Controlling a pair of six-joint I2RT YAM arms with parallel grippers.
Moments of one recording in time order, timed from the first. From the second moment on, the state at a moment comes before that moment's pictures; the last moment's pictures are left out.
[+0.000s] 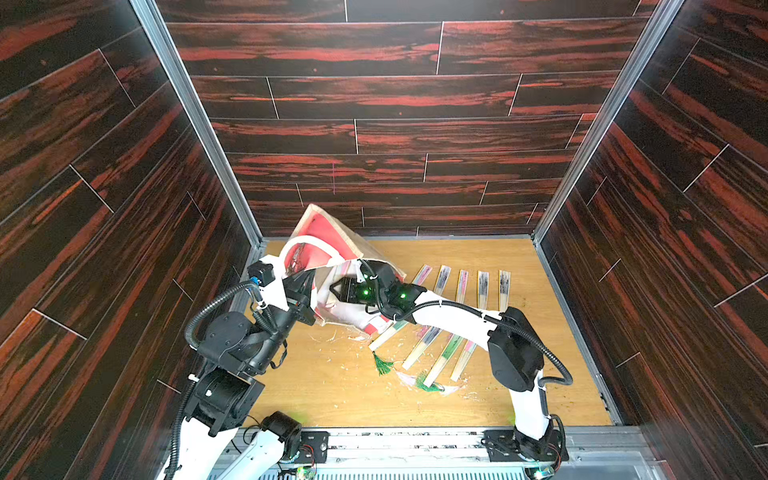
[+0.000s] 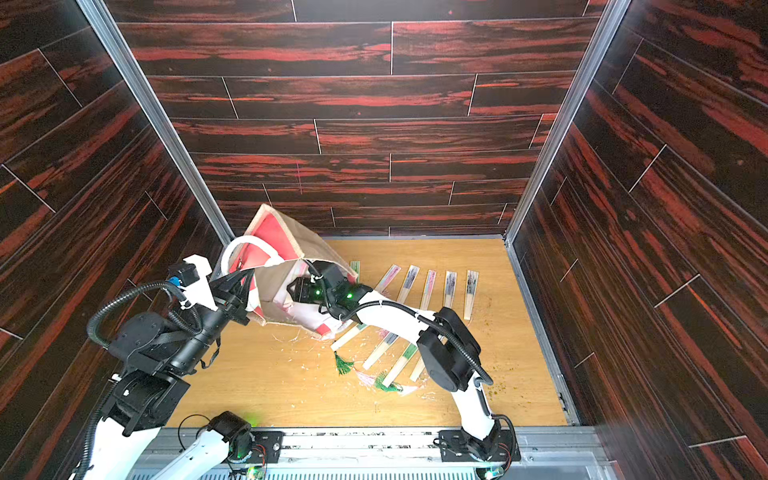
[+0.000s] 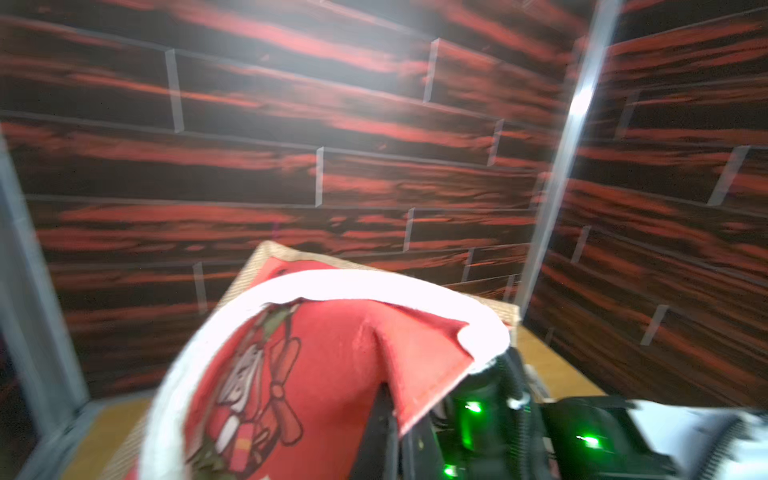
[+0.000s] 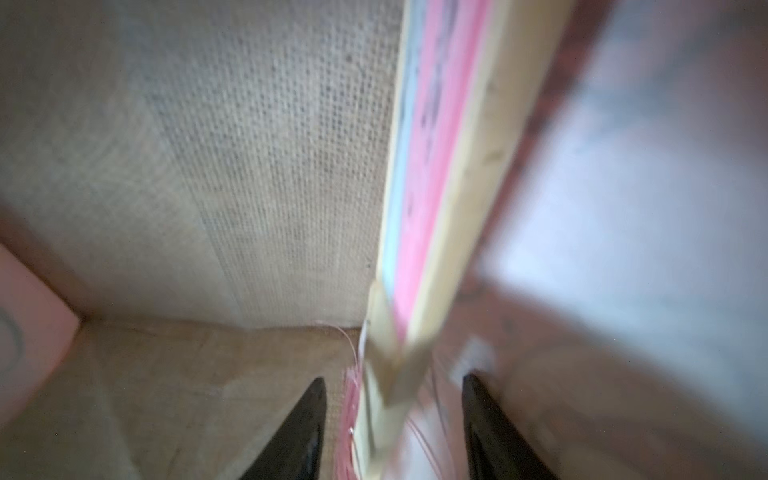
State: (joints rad) left arm -0.43 0.62 0.98 -0.19 0.04 -0.12; right arm 0.94 2.04 1.66 -0.03 -0.15 0.83
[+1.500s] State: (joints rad) left arm -0.44 0.65 0.91 -0.07 0.36 -0.07; right arm 0.90 1.71 1.34 0.04 -0.03 0.69
